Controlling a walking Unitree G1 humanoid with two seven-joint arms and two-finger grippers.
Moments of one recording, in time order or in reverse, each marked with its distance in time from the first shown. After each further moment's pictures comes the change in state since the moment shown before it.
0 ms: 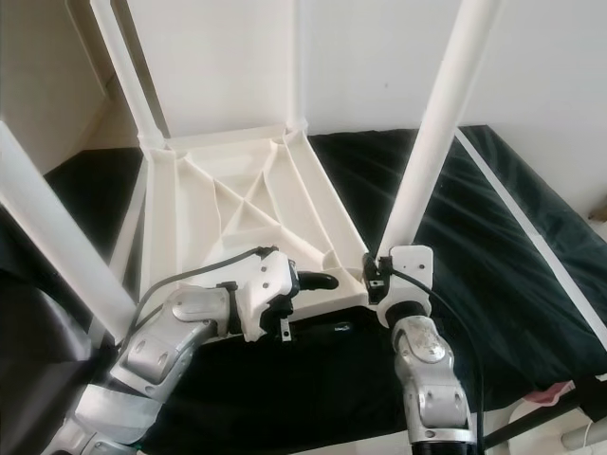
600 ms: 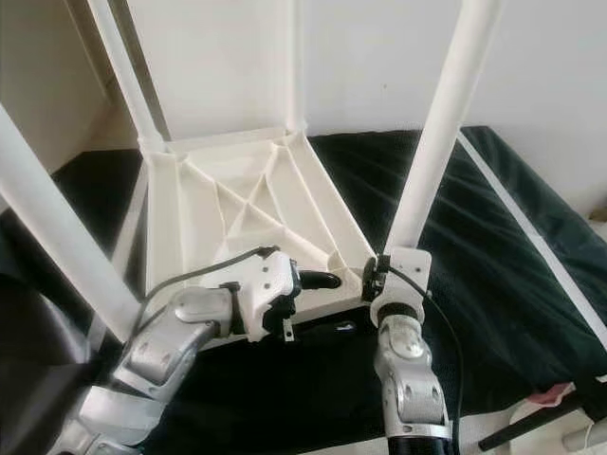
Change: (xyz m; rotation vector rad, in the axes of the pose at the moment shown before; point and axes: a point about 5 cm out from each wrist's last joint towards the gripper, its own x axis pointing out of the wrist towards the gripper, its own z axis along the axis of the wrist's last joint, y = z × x) left arm 0.002 -0.001 -0.001 0.008 0.005 -0.001; right arm 0.000 0.006 -0.004 0.033 0.033 -0.087
